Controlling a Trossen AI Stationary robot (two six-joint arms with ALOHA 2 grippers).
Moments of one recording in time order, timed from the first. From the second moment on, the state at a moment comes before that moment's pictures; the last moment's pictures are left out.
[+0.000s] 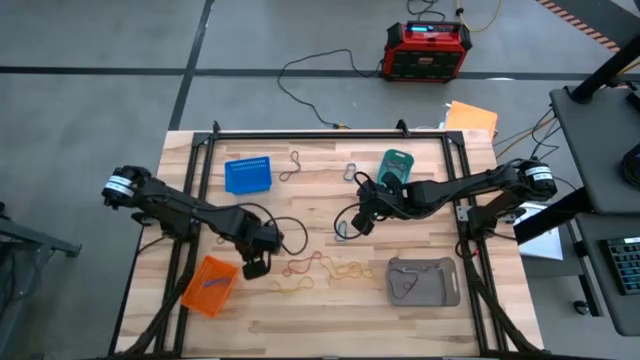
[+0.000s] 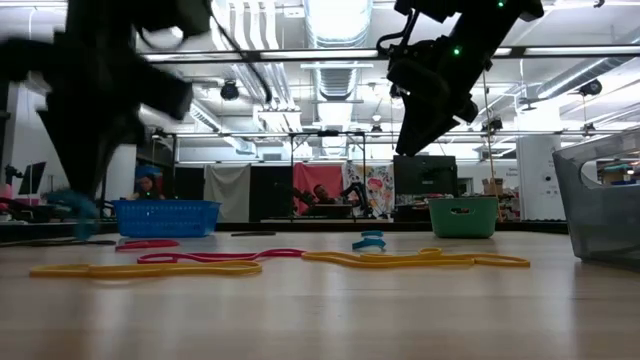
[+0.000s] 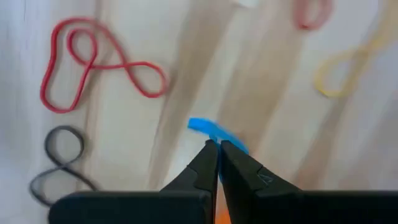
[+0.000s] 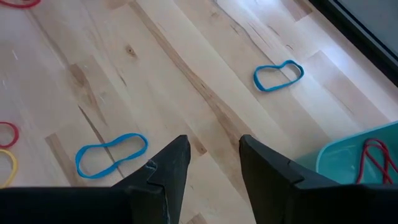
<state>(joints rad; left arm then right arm) -0.27 1.50 0.96 -0.96 0.06 -0.55 0.04 1.50 1.01 -0.53 0.45 0.51</state>
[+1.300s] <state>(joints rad) -0.66 1.37 0.95 -1.29 0.31 -1.11 0.04 1.50 0.97 -0.46 0.45 0.50</state>
